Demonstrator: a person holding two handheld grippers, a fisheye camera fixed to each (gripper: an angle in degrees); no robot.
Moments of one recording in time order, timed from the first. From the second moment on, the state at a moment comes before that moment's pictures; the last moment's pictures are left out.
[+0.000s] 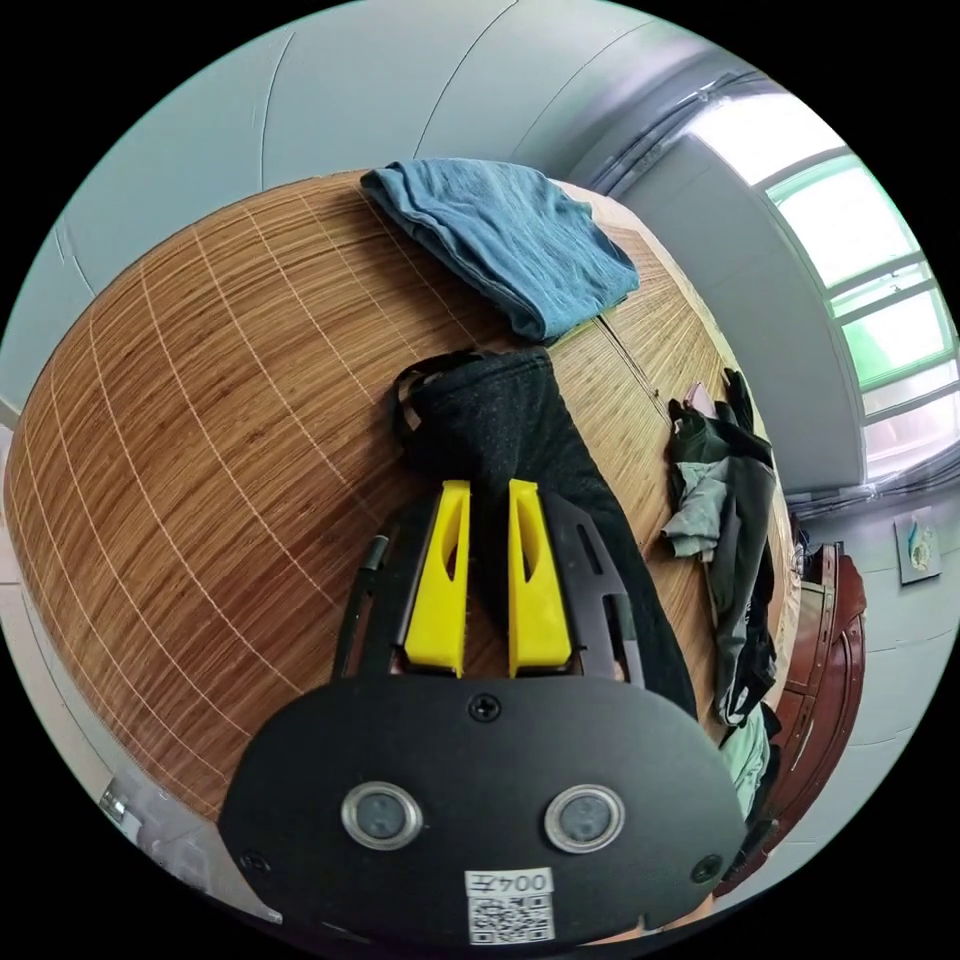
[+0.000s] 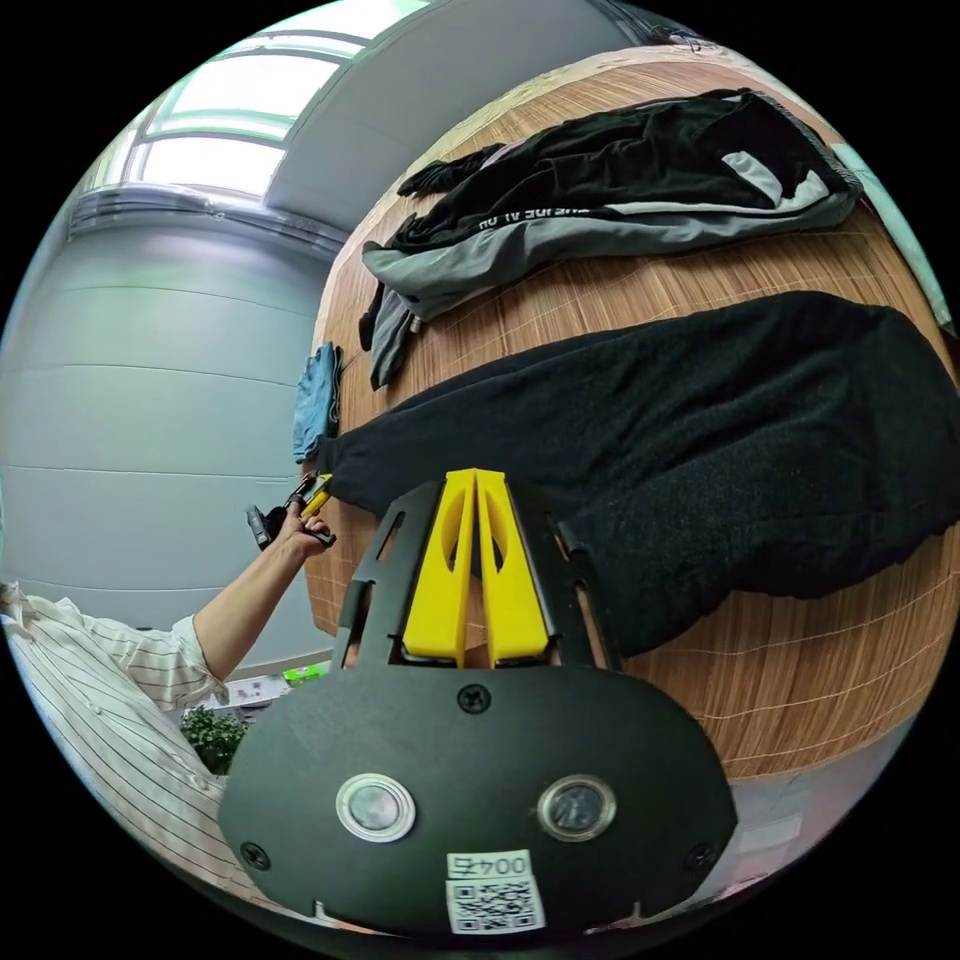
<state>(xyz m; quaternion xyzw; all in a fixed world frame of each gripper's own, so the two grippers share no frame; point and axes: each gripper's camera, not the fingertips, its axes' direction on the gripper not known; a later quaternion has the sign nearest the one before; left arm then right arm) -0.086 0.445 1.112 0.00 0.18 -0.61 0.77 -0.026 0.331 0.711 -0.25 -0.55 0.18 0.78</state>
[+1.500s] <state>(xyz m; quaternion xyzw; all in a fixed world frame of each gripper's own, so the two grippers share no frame) 0.308 0.111 0.911 -0.06 0.42 -0.10 0.90 0.192 0.404 0.787 -0.32 -0.41 0.32 0.80</state>
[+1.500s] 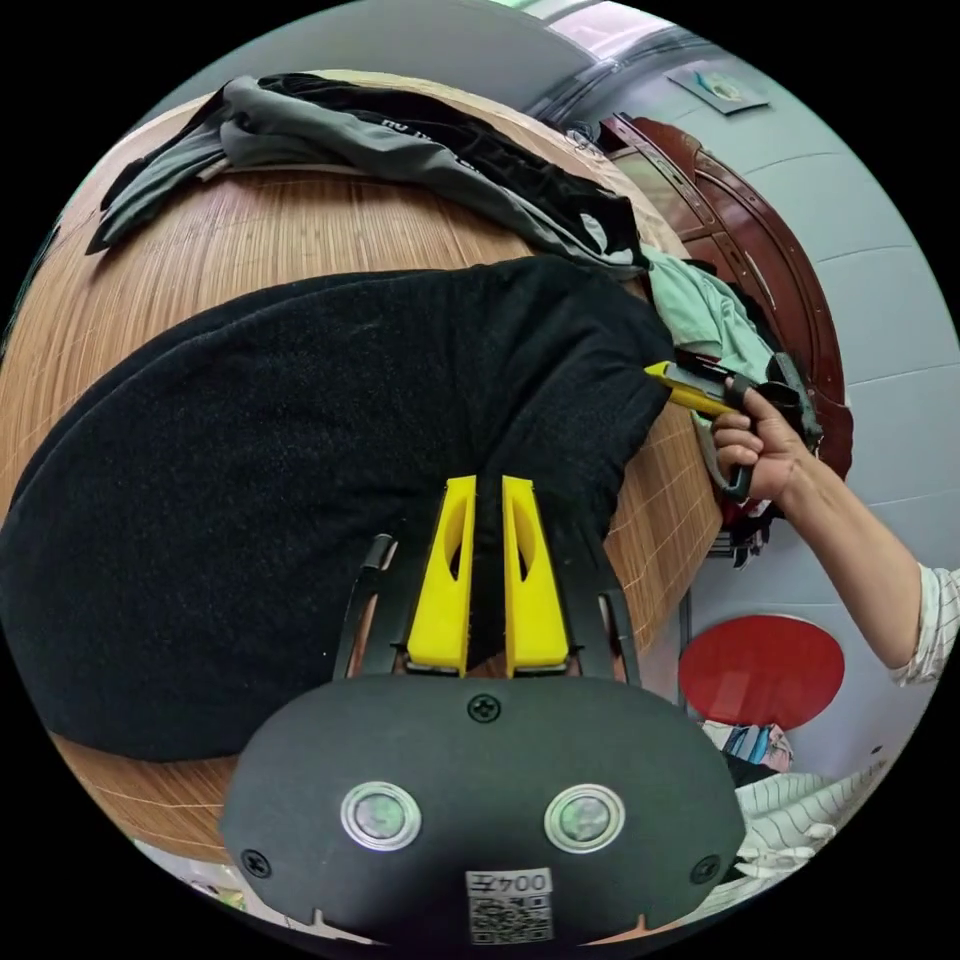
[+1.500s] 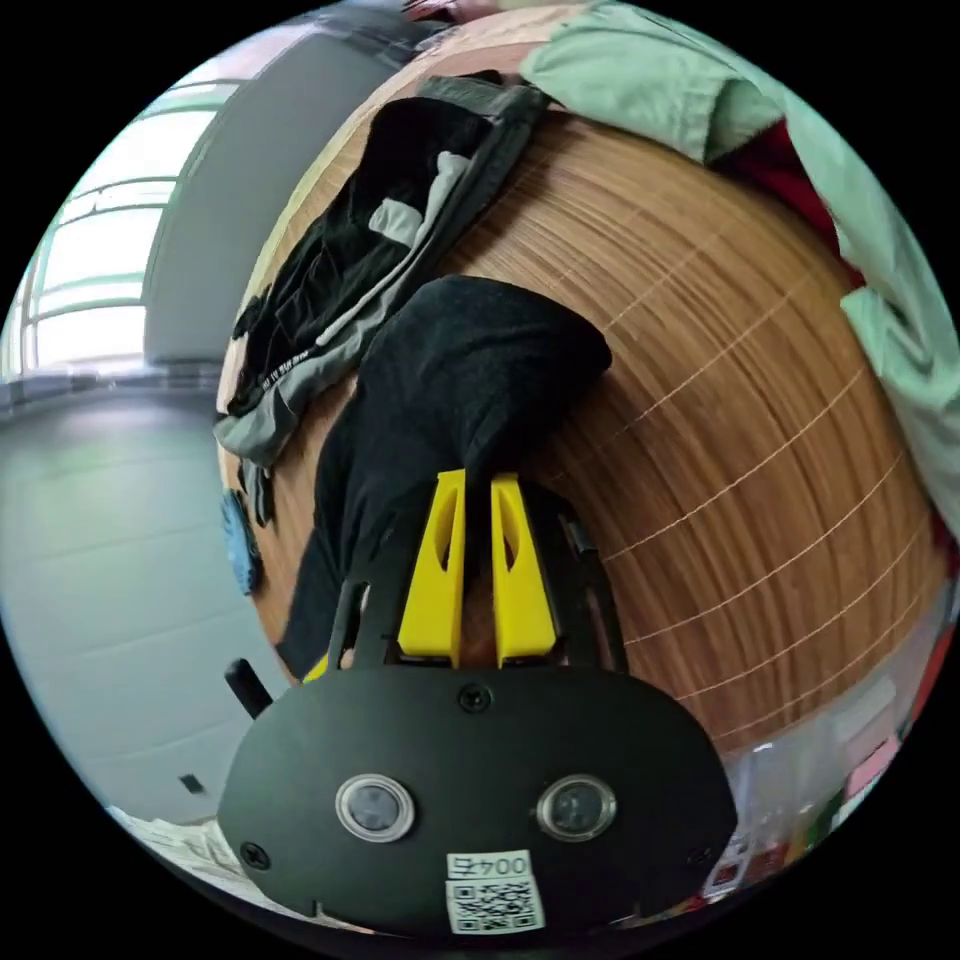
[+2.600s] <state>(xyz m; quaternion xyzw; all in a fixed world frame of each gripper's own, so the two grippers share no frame) 0.521 0.001 0.728 -0.06 0.45 0.19 0.87 0.131 0.441 0.640 -0.24 -0.37 -0.12 0.89</state>
